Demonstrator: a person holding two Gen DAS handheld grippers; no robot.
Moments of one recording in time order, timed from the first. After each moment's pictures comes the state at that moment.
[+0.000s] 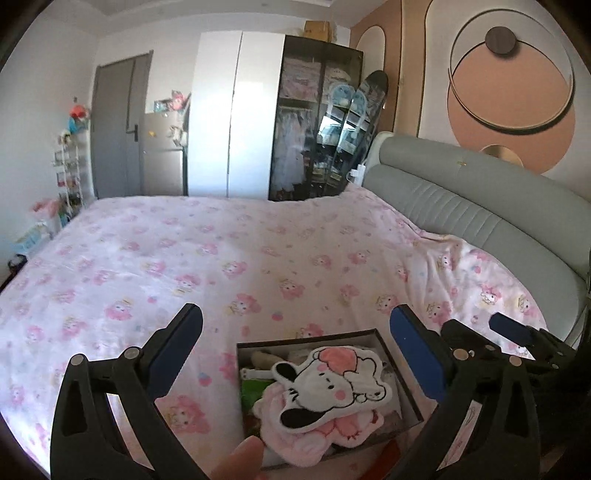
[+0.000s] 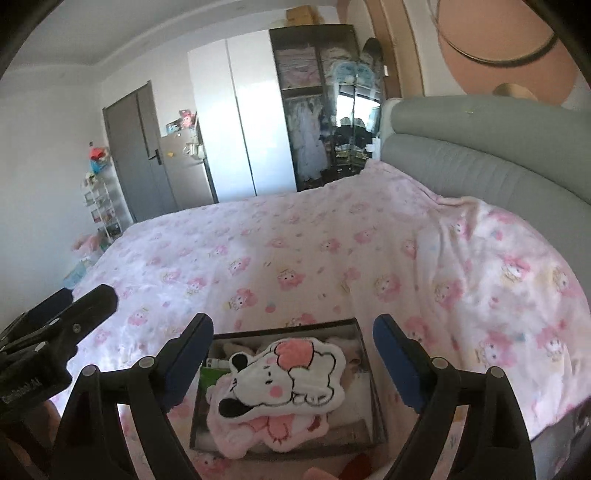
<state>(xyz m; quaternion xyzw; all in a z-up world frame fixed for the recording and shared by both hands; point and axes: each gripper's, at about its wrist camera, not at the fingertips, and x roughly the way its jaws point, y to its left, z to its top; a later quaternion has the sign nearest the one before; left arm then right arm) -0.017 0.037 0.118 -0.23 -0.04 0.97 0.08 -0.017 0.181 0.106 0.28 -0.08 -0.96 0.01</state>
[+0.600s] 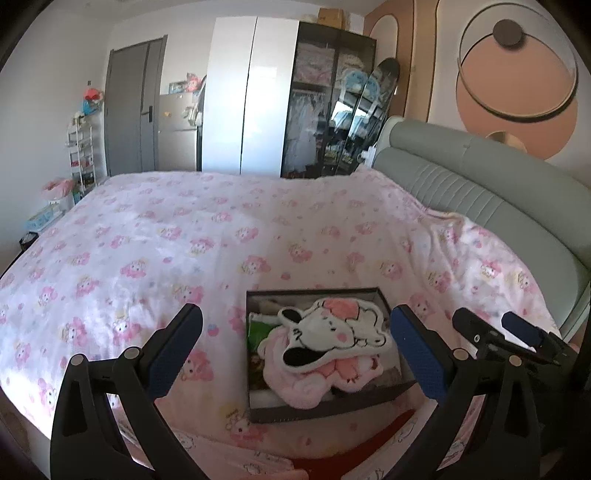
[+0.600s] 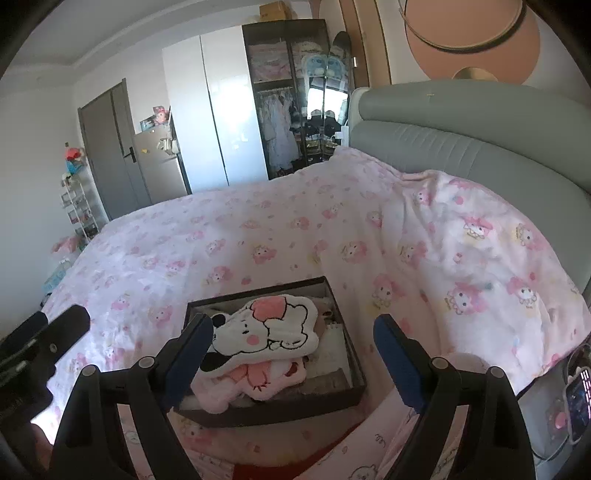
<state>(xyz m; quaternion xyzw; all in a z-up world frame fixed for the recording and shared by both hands) 0.044 0.037 0.080 -0.28 -0.05 0.96 0.05 0.039 0.180 0.072 0.29 -0.08 -0.95 -0.05</state>
